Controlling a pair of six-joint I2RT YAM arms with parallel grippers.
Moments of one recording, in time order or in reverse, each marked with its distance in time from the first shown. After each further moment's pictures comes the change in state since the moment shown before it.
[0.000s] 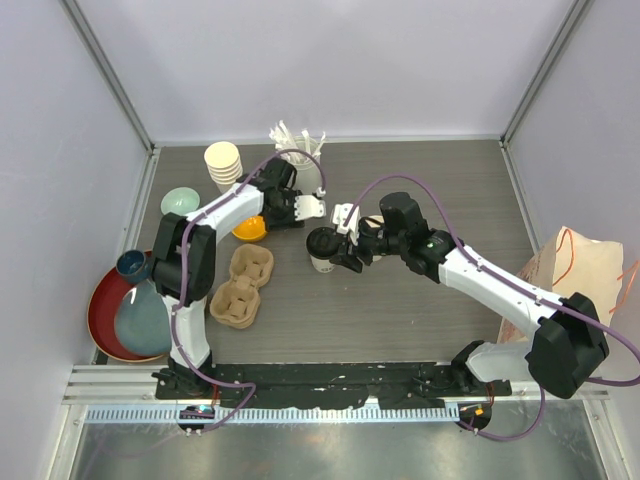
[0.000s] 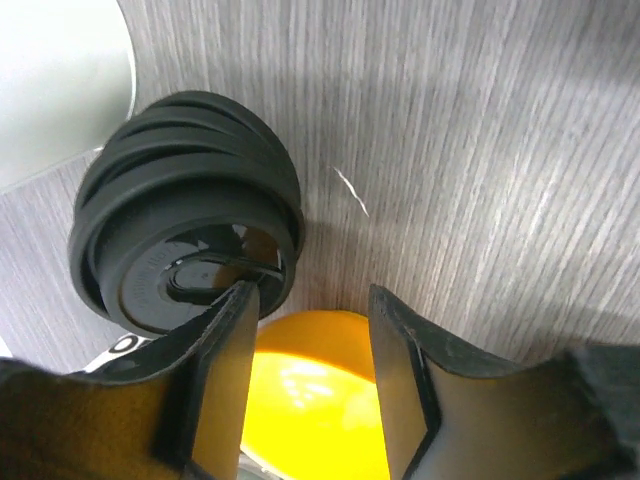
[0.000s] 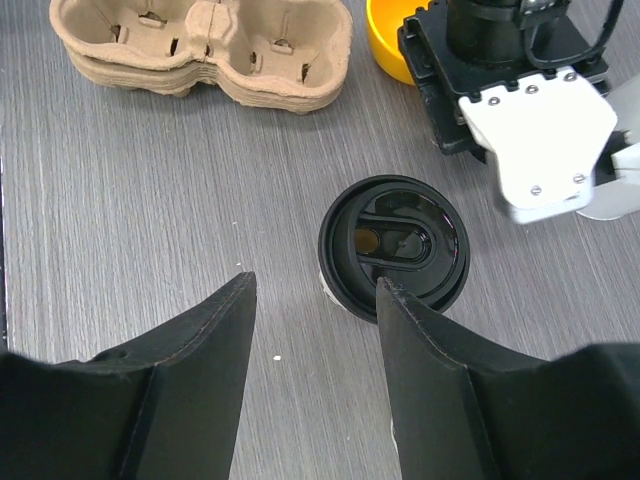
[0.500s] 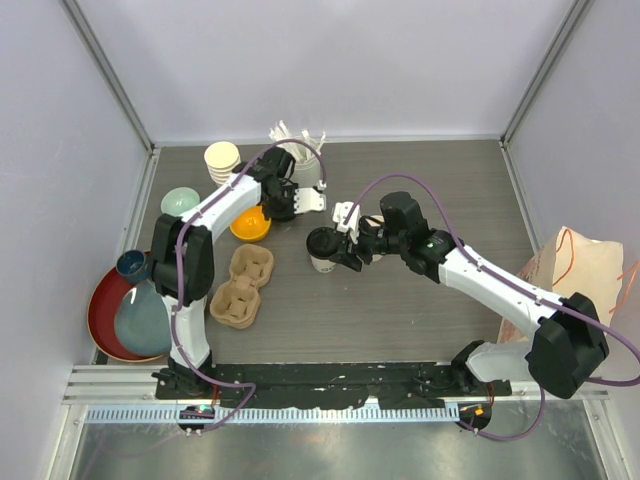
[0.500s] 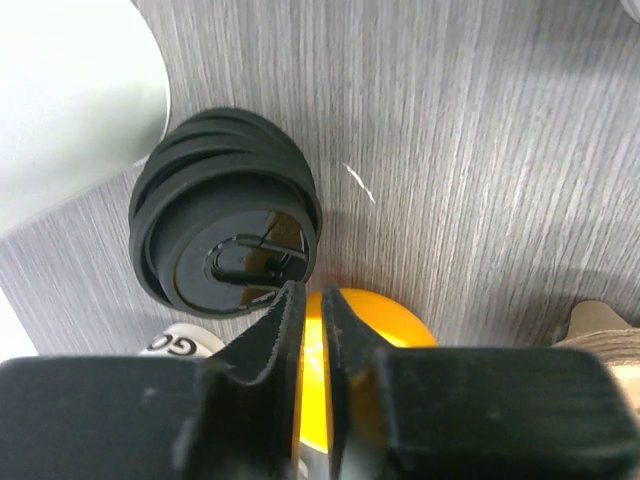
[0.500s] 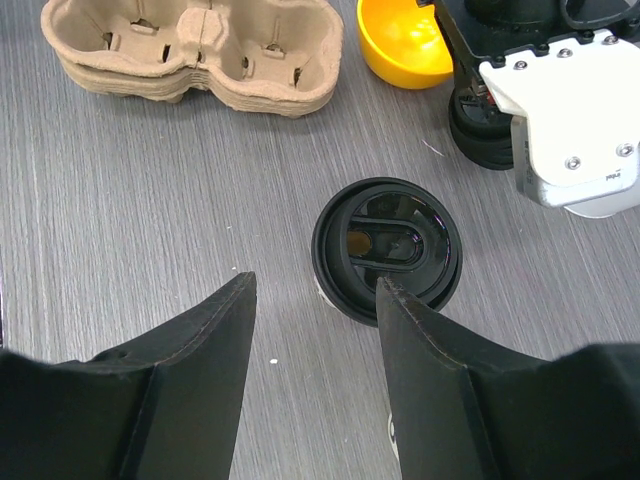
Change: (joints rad) left arm 0.008 0.000 0.127 -0.136 0.080 0.031; right arm 0.000 0.000 0.000 0.013 0.012 0.012
